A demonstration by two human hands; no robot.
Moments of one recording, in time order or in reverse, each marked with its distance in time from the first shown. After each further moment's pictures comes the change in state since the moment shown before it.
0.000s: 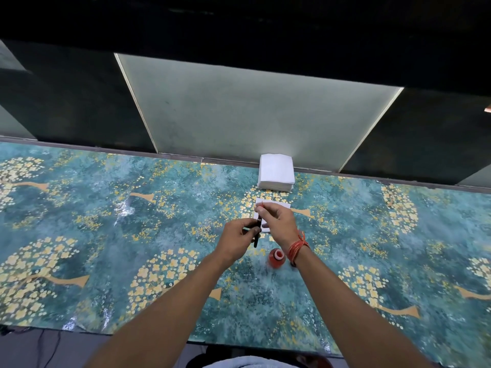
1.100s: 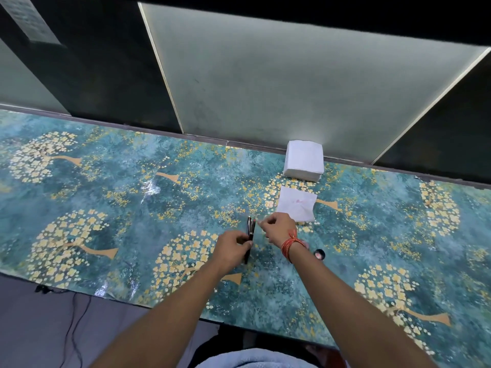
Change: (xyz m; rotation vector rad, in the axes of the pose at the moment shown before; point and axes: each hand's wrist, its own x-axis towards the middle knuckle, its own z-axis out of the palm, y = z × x) left_hand -0.043 -0.060 -0.038 0.157 0.062 -0.324; right_hand 0.000 0.038 0.054 -0.484 -0.105 0.221
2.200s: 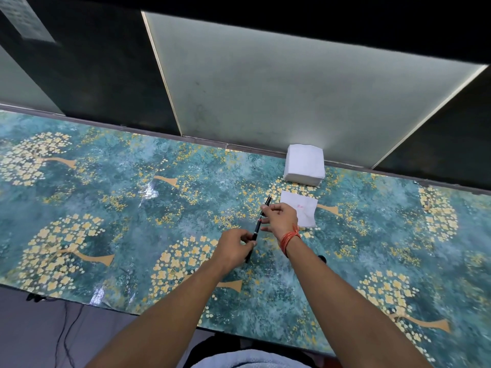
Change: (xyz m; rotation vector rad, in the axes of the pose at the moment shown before) left_hand 0.009 0.021 -0.010 0.158 -0.010 0.095; right_hand 0.020 -0.022 0.002 0.559 0.111 0.150
